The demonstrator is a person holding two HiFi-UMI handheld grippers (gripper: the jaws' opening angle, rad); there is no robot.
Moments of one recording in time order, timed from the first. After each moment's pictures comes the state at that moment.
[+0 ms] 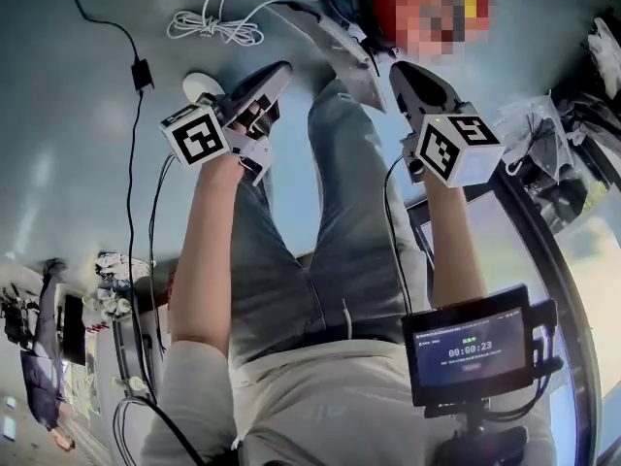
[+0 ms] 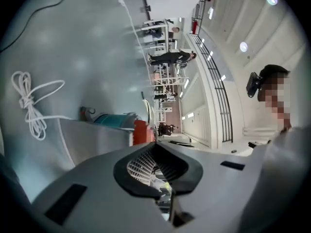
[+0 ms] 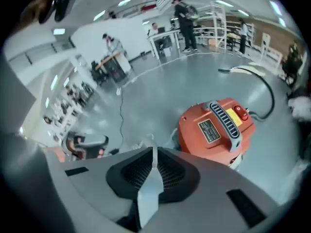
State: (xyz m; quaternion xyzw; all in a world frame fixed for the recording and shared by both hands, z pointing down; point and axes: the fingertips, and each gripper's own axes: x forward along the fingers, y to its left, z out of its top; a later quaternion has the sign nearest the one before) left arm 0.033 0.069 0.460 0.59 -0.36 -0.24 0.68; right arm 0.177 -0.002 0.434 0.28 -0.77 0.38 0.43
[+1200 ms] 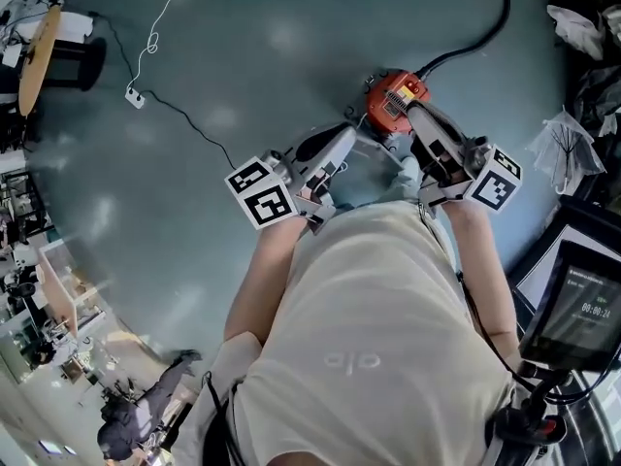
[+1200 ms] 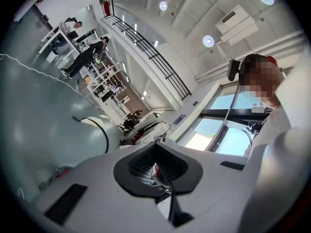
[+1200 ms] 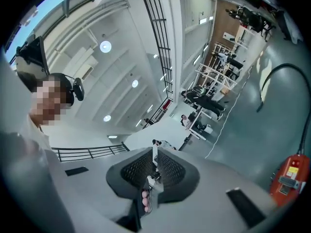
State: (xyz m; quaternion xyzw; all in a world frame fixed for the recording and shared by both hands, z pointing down) left arm 0.128 -0.002 -0.129 0.87 -0.27 -0.11 0.40; right arm 0.228 -0.037 -0.146 0.22 -0.86 0.40 -0.21
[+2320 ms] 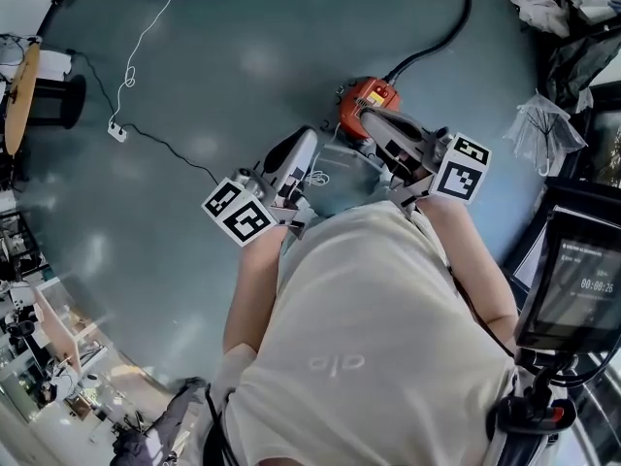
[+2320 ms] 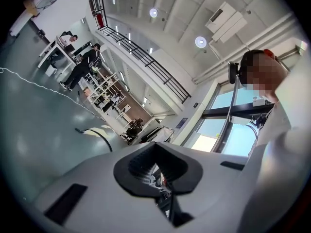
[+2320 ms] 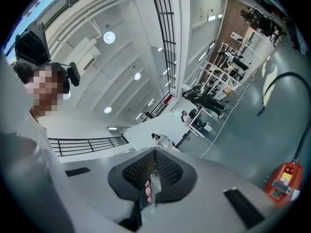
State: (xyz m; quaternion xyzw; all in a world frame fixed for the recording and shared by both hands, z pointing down) left arm 0.120 -0.006 -0.119 0.87 -0.31 -0.13 0.37; right arm 0.212 -0.026 -0.134 0.22 -0.88 0.39 -0.17
